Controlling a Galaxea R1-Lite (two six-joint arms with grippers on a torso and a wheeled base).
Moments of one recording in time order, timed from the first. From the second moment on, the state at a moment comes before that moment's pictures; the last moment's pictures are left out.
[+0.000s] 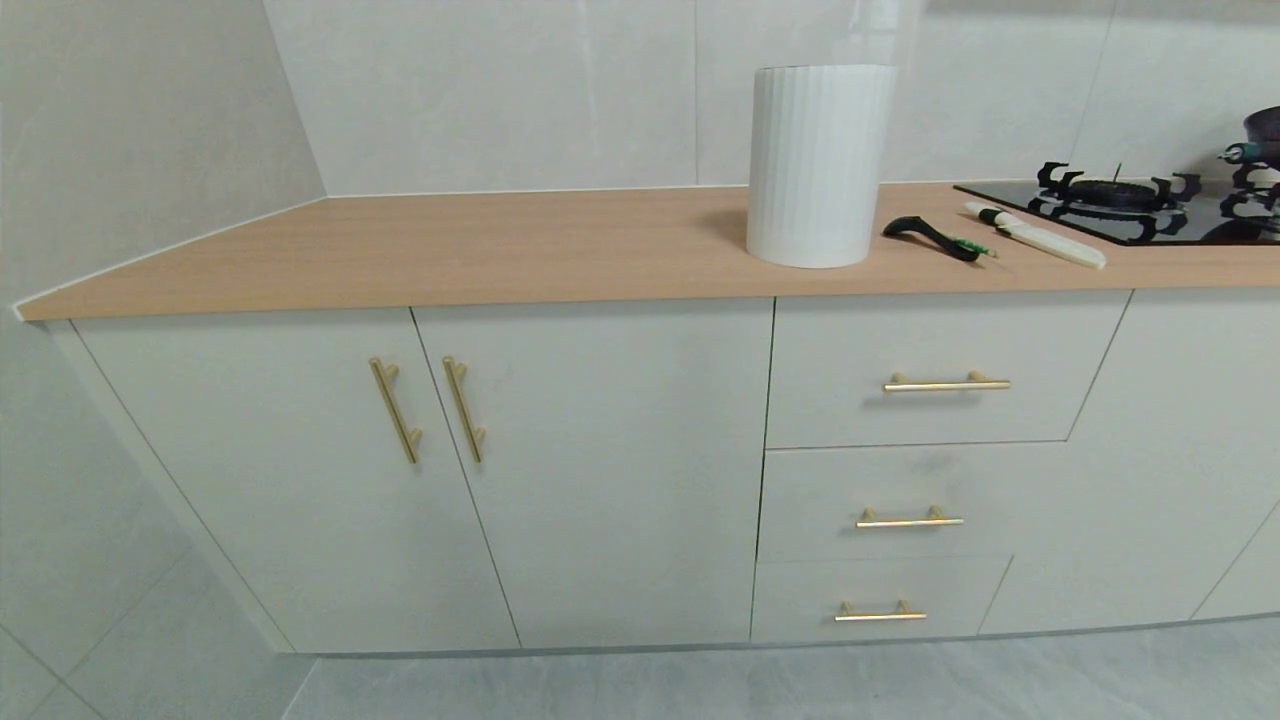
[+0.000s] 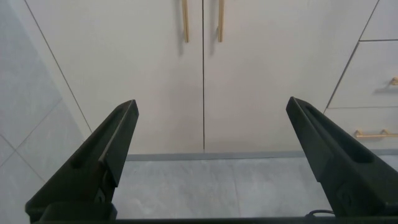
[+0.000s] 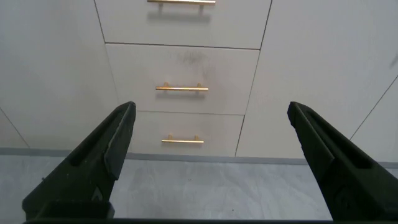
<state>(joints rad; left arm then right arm) 0.00 0.00 0.00 0.00 0.00 0.00 0.00 0.00 0.00 0.00 0.01 -0.06</state>
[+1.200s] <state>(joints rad) 0.00 0.00 0.00 0.00 0.00 0.00 0.10 1.60 -0.53 -0.40 0.08 -0.05</state>
